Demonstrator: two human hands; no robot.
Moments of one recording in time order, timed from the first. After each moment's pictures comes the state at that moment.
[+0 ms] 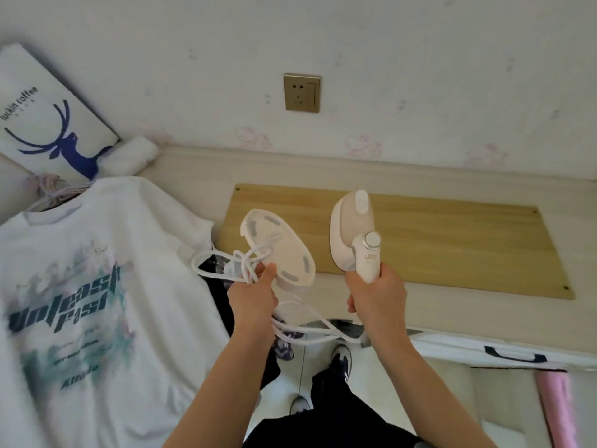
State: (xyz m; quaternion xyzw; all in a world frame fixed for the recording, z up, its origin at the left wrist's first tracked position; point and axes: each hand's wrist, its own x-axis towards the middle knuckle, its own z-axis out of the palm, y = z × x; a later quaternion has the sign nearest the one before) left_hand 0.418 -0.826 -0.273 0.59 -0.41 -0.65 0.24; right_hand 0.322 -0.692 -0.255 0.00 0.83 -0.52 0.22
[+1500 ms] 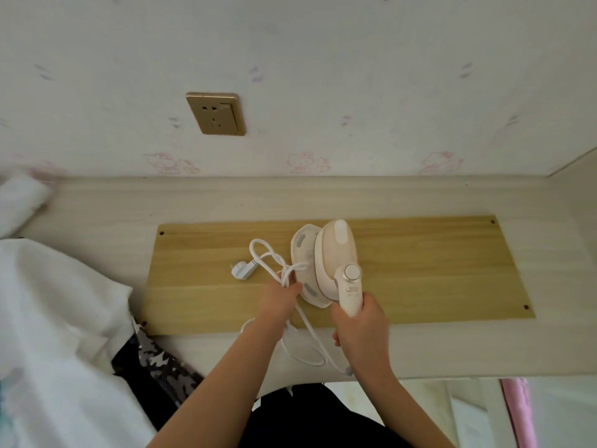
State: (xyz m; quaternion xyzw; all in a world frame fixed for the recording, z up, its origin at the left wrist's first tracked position) left_hand 0.219 -0.842 -0.357 0.53 -0.58 -0.62 -0.07; right_hand 0.203 -0.701 -0.301 0.08 0.85 -0.47 0.22
